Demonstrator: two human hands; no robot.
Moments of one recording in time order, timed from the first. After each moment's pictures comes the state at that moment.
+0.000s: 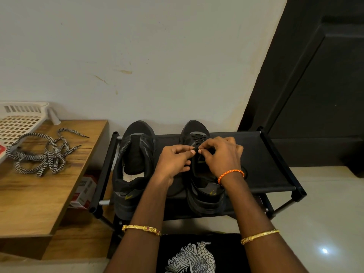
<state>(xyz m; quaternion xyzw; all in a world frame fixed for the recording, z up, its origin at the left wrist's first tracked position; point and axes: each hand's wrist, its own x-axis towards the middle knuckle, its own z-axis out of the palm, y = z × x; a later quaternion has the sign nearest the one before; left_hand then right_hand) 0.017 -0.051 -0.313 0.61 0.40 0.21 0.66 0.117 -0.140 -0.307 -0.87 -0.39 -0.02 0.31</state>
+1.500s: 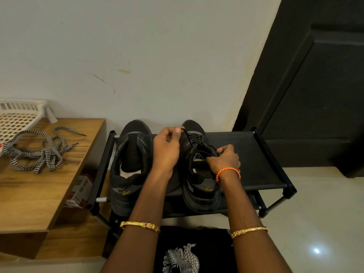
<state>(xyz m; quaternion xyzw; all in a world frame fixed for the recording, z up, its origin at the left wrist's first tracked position) 0.023 -0.060 -0.292 0.55 0.33 0.42 0.65 0.125 -0.147 -0.322 -0.89 -0.11 0.15 0.42</state>
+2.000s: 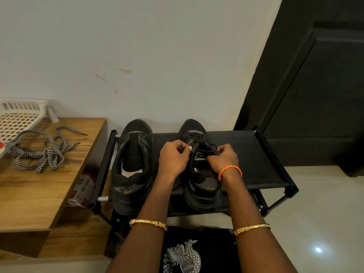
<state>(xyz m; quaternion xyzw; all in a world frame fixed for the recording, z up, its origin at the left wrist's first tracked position) 0.022 -0.056 -0.319 0.77 0.41 0.24 0.42 0.129 -0.144 -0.323 -0.88 -0.13 0.19 0.42</state>
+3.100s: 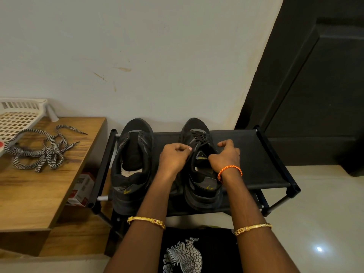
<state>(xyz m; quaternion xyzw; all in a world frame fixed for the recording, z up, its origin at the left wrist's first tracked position) 0.028 -0.053 -0.323 0.67 0.44 0.20 0.57 0.126 -0.147 -0.318 -0.86 -0.15 0.17 0.45</state>
